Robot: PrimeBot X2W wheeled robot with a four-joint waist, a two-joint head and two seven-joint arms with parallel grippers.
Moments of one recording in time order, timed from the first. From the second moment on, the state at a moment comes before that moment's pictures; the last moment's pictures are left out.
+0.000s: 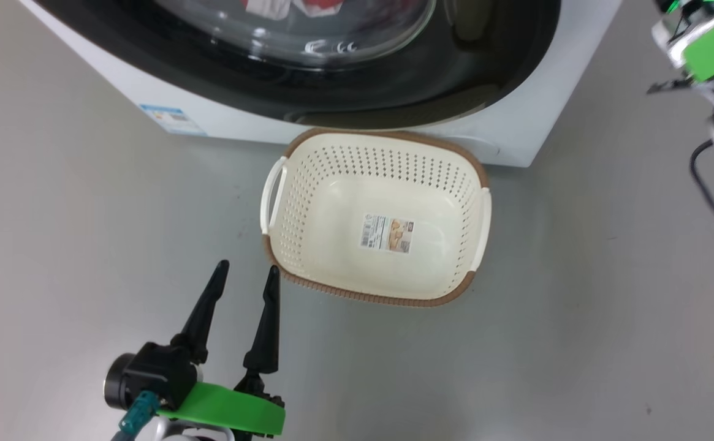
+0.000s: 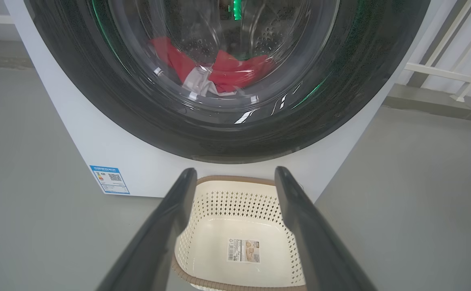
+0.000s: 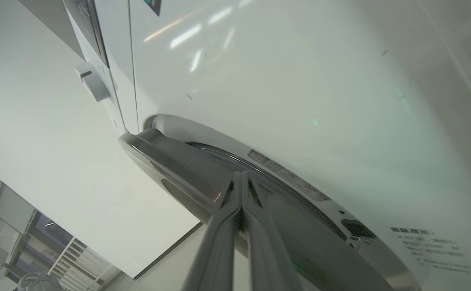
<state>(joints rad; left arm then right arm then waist) -0.18 0.04 -0.23 0.14 -0.28 0.01 -0.25 -1.00 -0.47 0.47 0.27 1.49 0.13 0.04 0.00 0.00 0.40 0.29</state>
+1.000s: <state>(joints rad) -0.23 0.04 -0.27 0.14 -0.33 0.01 -0.25 -1.15 -0.45 0.40 0.48 1.74 0.13 0.51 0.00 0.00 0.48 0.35</state>
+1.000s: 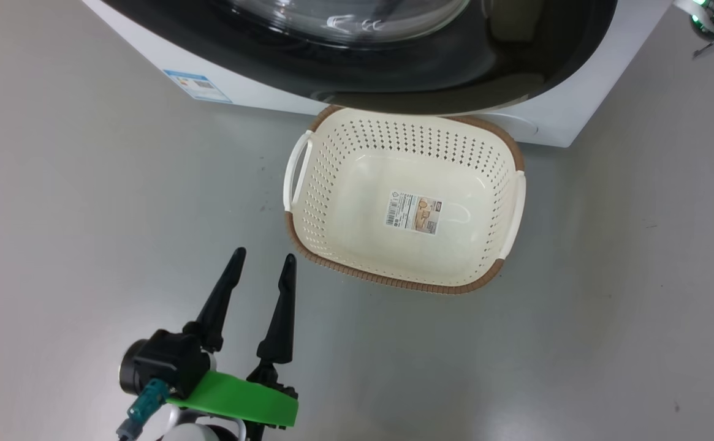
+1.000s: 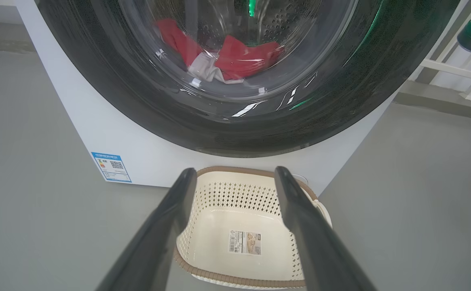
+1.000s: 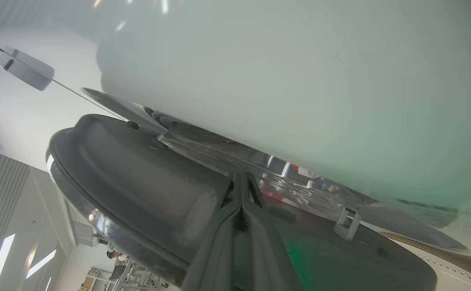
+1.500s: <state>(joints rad) -0.22 0.04 -0.26 0.14 -0.32 0.01 -0.25 -0.98 -0.39 0.40 0.42 1.72 0.13 0.58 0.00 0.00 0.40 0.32</state>
